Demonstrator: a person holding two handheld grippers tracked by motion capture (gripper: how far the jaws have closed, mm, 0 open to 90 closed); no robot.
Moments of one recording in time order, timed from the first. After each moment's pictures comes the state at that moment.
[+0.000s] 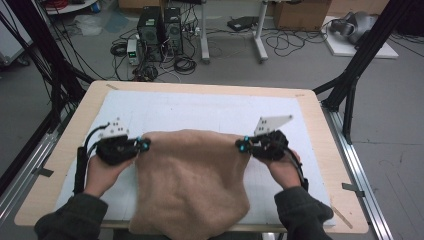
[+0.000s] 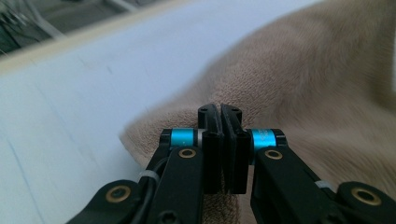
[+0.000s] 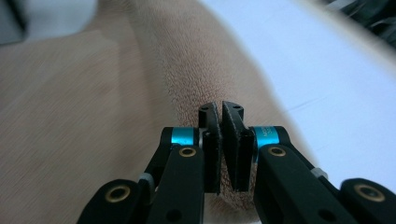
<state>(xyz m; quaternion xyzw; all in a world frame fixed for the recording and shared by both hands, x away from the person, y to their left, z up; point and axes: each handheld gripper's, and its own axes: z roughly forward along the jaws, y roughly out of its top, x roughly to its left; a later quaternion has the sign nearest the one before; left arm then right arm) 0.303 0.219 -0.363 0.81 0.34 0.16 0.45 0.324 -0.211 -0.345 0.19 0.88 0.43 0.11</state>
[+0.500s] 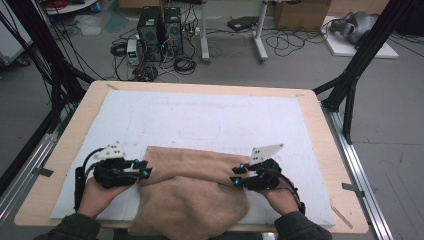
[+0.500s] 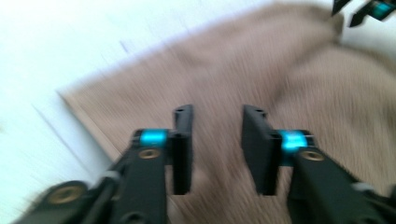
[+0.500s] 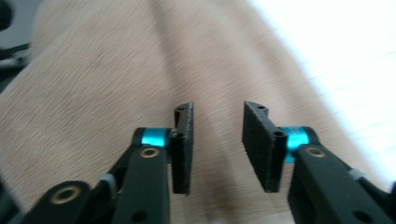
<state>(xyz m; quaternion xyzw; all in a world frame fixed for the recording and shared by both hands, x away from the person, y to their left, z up) 0.285 0.230 -0.390 0.81 0.34 0.09 0.47 0.295 -0.210 -0.398 0.19 0.88 0.43 0.04</state>
